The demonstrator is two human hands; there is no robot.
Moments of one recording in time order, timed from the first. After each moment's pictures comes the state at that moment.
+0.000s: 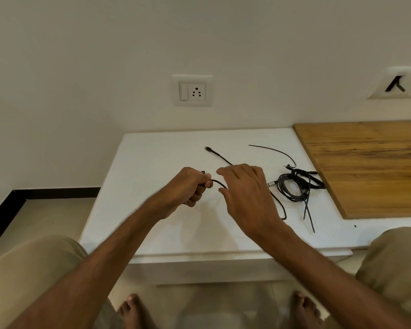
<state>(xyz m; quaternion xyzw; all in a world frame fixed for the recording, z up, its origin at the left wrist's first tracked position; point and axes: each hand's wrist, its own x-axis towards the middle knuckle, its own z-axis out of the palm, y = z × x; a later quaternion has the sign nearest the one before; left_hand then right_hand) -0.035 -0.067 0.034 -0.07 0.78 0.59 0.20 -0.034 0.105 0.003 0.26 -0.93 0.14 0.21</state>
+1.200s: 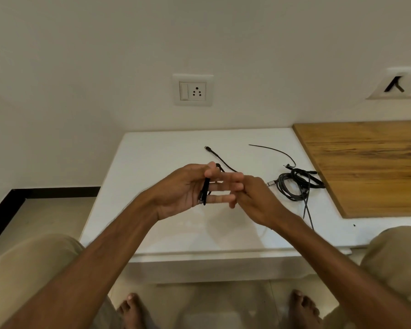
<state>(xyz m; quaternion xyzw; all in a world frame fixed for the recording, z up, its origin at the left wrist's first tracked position) -0.018 -0.068 0.057 0.10 0.53 0.79 0.29 -0.056 0.131 -0.002 0.23 -0.89 0.40 -0.08</state>
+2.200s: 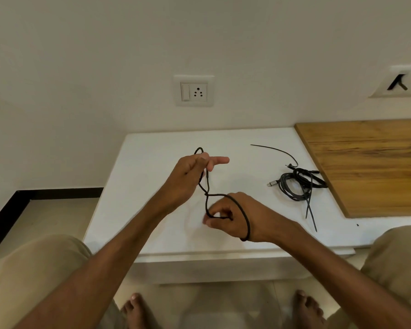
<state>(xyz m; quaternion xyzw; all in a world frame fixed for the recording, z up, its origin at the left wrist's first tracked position) -0.033 -0.069 0.034 0.09 0.80 0.60 0.01 -0.027 0.112 0.008 0.37 -0.87 0.29 -0.15</state>
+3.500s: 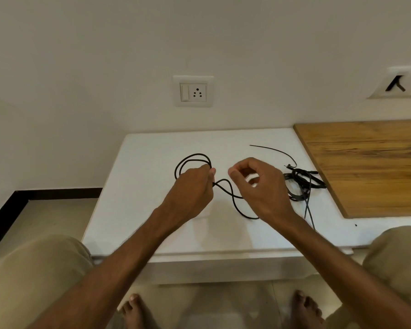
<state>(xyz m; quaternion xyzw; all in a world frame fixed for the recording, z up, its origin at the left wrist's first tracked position) -0.027 -0.050 0.020 0.04 0.97 0.24 -0.06 -0.039 0.125 0.026 0.12 -0.86 0.49 0.09</state>
